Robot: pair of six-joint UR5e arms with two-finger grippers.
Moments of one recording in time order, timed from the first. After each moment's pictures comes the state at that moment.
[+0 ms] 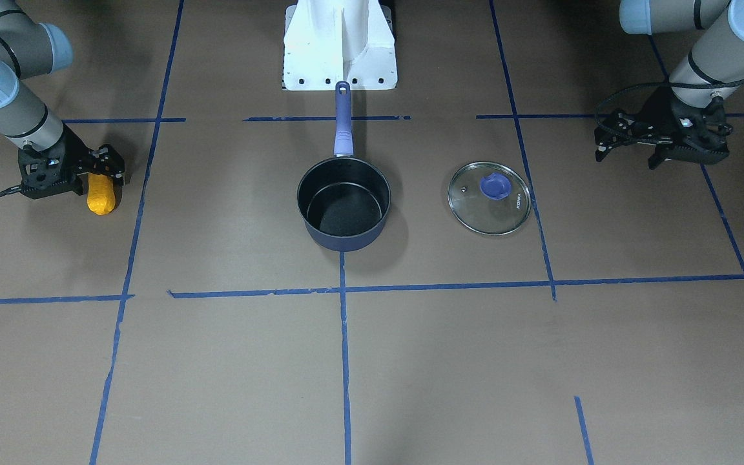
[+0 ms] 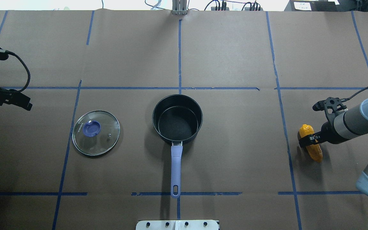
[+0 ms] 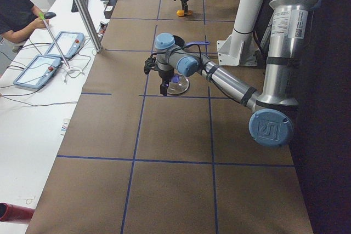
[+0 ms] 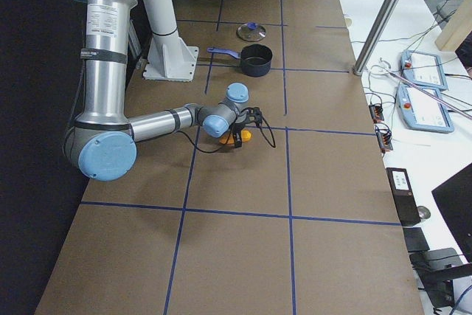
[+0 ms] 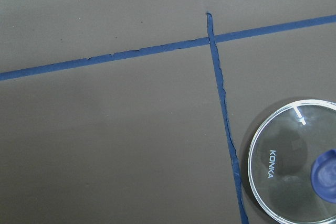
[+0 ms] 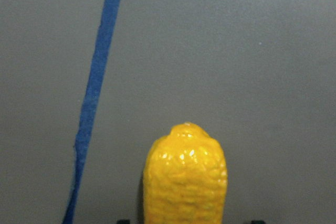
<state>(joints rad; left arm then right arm) -1.00 -1.62 -2.03 -1.62 -2.21 -0.60 0.72 -1.67 1.79 -1.02 2.09 0.82</state>
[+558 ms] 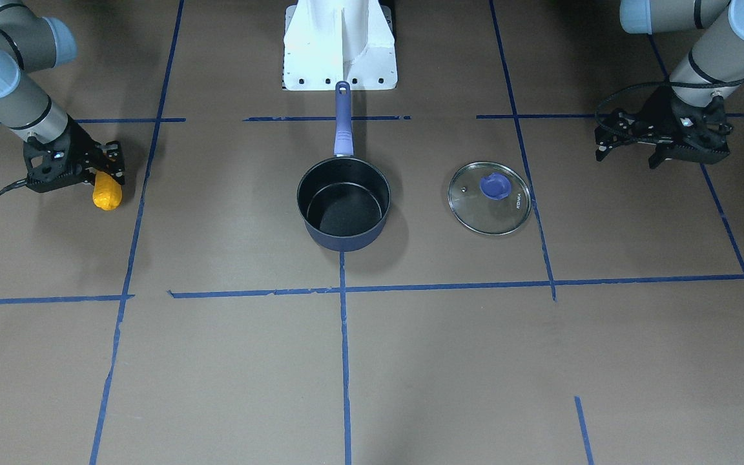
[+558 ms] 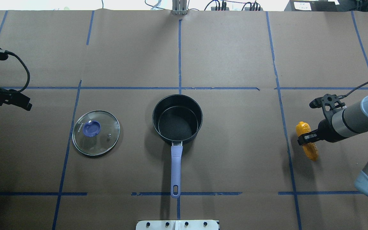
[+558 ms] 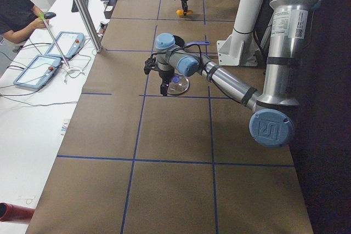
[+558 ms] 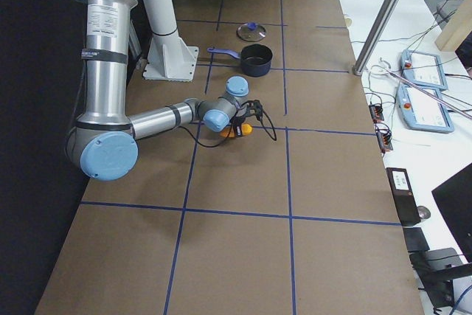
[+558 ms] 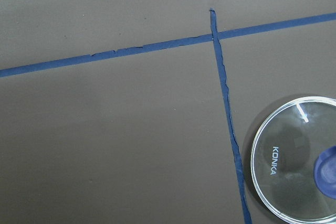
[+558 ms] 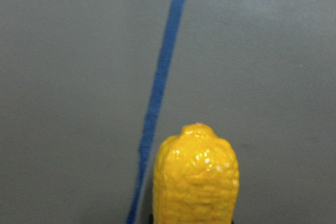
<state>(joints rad) -1.00 -1.62 -2.03 -1.62 -2.21 -0.60 0.72 -1.64 1.87 -1.04 2.10 0.85</state>
